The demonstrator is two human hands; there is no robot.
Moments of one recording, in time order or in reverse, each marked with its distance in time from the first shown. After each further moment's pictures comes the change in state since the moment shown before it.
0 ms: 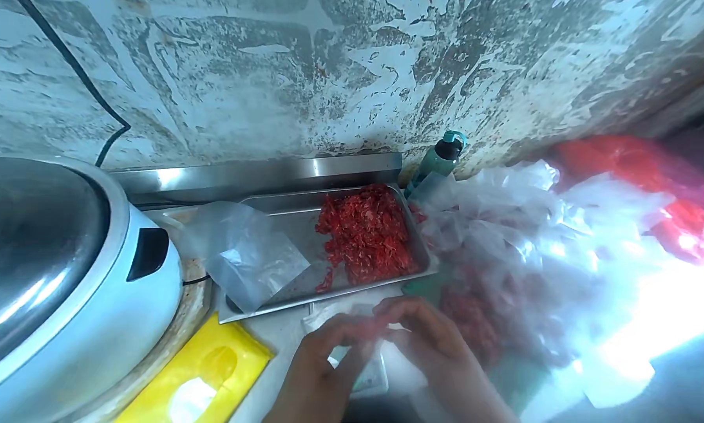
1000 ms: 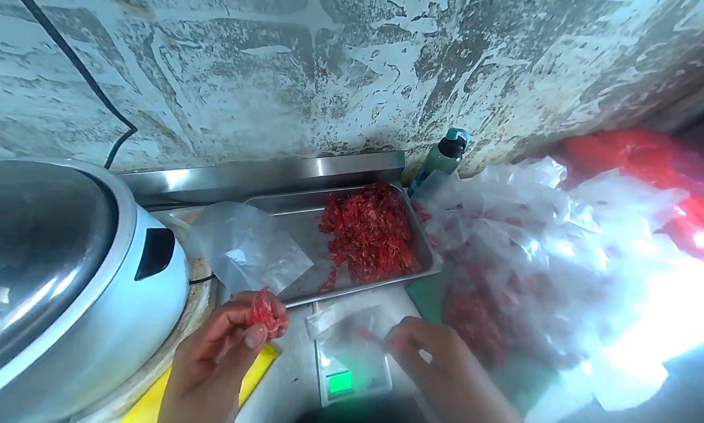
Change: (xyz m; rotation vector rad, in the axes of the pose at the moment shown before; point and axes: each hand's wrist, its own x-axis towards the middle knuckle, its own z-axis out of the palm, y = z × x) left_hand -0.012 0.042 -0.087 -0.062 0.225 0.129; right_hand -0.013 -0.006 -0.002 -0.506 -0.011 0.096
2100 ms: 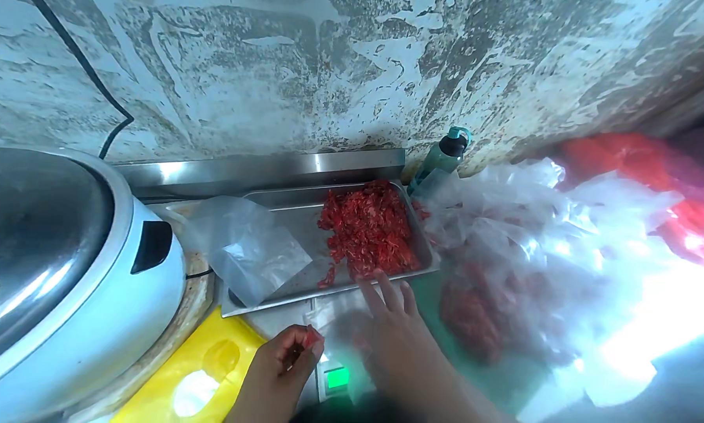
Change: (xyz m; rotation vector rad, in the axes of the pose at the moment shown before) left_hand -0.046 -0.066 0.027 0.226 -0.065 -0.421; right_hand 0.042 0.003 0.043 -0.985 -0.345 0.050
